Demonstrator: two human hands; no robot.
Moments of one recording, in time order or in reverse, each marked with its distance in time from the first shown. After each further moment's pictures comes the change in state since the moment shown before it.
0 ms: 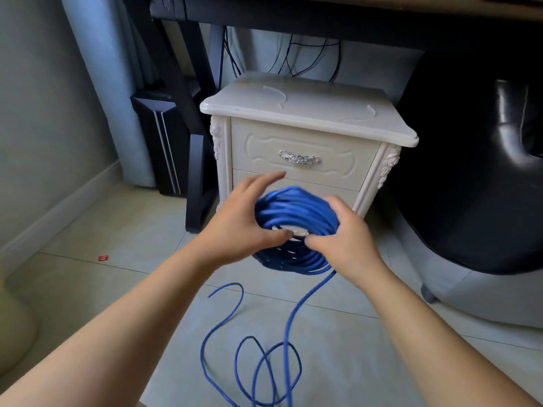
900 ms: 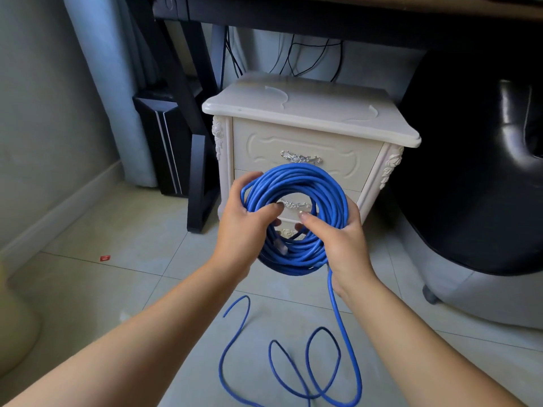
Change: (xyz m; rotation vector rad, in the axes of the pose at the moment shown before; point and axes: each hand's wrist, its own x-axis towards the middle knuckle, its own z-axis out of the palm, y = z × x) left_hand -0.007 0.017 0.024 -0.655 0.366 -0.311; right_hand -0.005 -0.002 0.024 0.628 0.183 0.225
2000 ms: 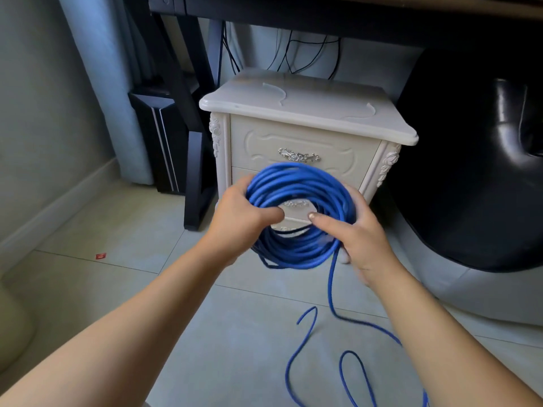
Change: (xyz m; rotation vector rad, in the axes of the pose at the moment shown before) left_hand 0.015 0.008 -0.012 0.226 -0.149 0.034; right_hand 0.009 -0.018 -0.027 -0.134 -0.238 -0.108
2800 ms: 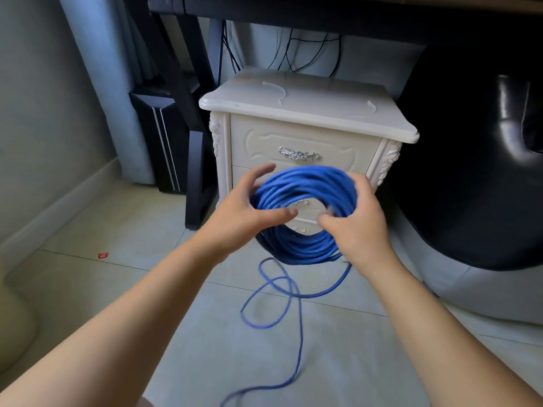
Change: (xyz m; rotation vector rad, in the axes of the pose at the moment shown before) left_hand -0.001 0.001 -0.006 -0.006 -0.191 -0.005; right_hand 0.004 -0.007 0.006 -0.350 0.210 -0.132
